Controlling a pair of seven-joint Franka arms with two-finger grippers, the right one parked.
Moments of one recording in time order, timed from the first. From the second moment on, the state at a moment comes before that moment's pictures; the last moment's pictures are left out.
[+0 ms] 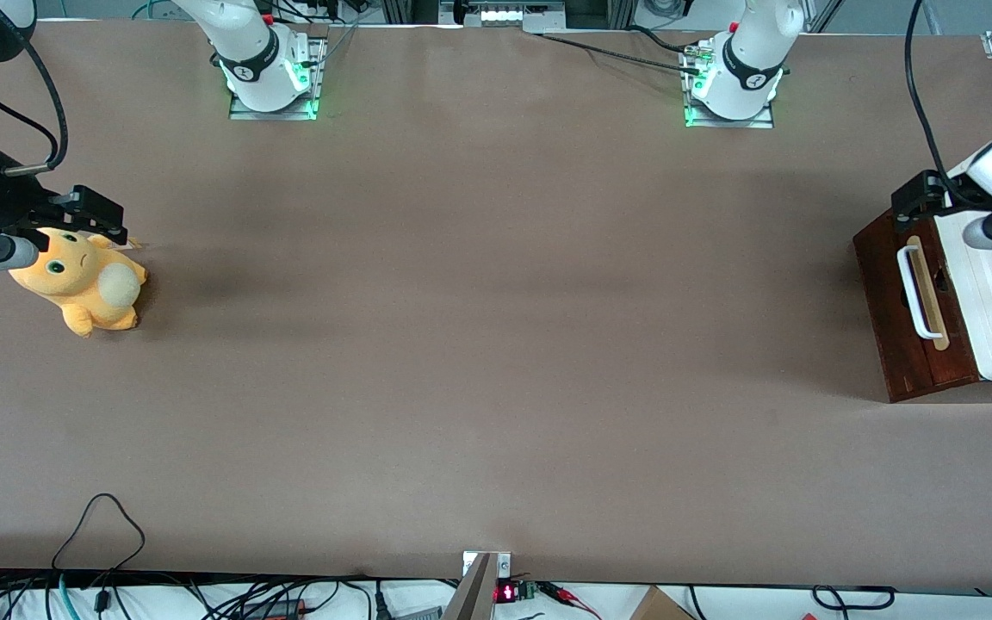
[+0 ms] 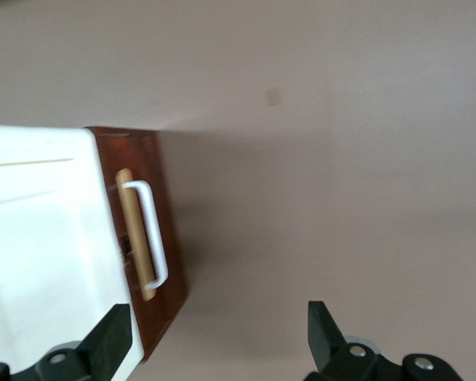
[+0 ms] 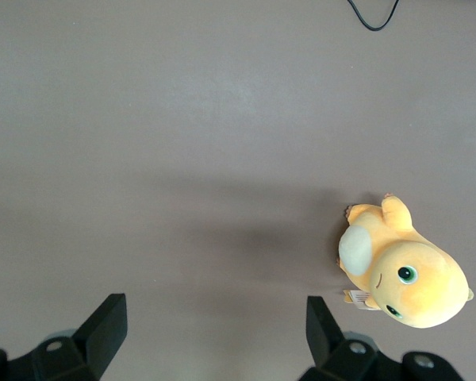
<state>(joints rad) 0.07 0.04 -0.15 -1.54 0.22 1.53 0.03</state>
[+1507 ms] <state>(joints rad) 0.09 0.58 -0.50 -1.97 1.24 1.27 -1.11</state>
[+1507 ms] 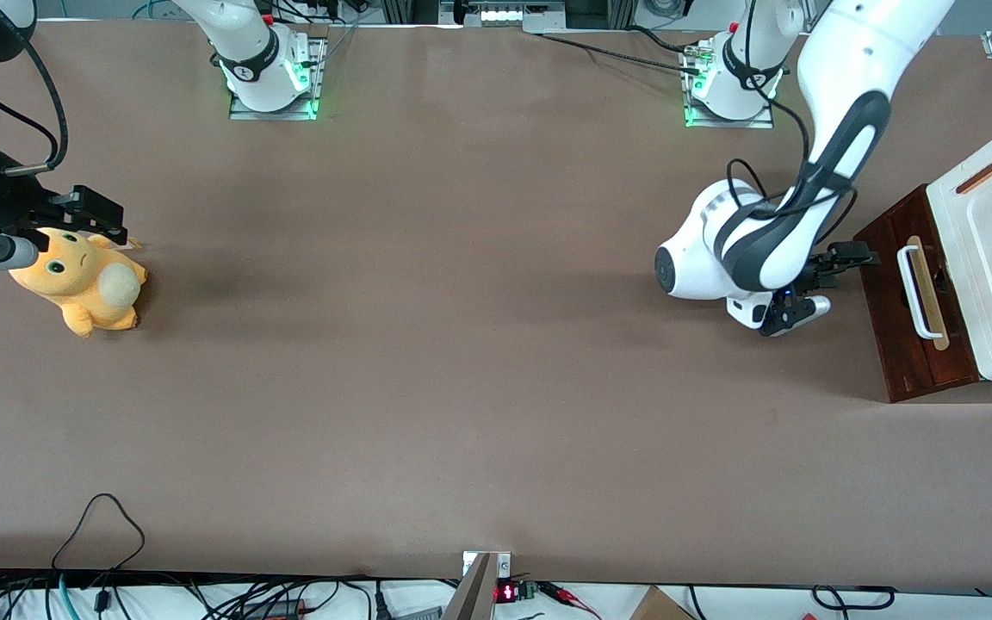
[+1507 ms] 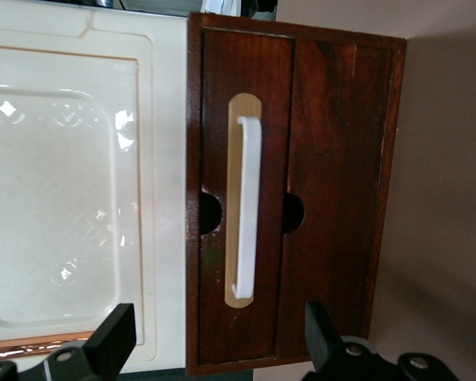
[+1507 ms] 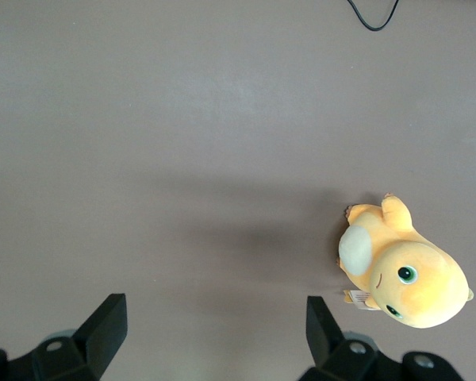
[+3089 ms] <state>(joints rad) 0.16 0.71 -0.36 -2.01 1.55 1.28 -1.21</state>
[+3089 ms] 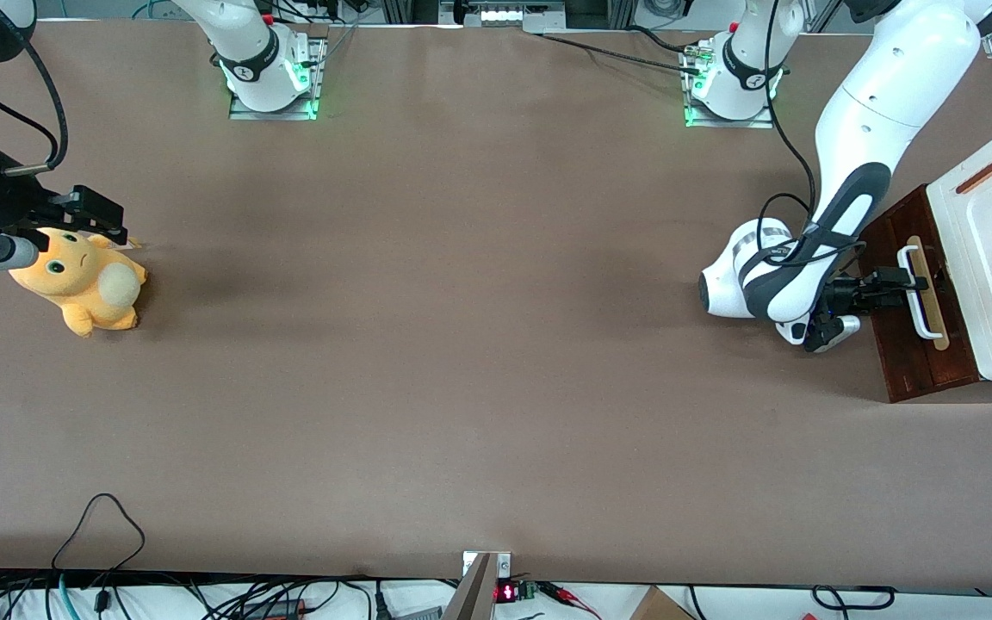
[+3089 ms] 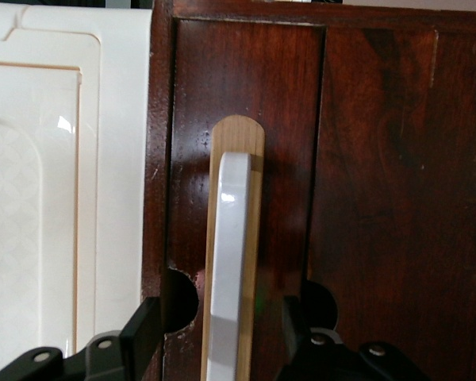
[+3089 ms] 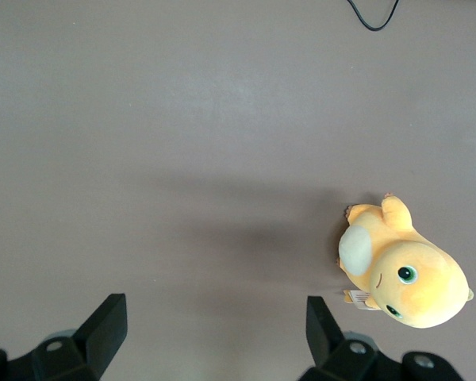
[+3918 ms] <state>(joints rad) 0.16 0.72 -0.35 -2.01 1.56 1.28 -1.21</state>
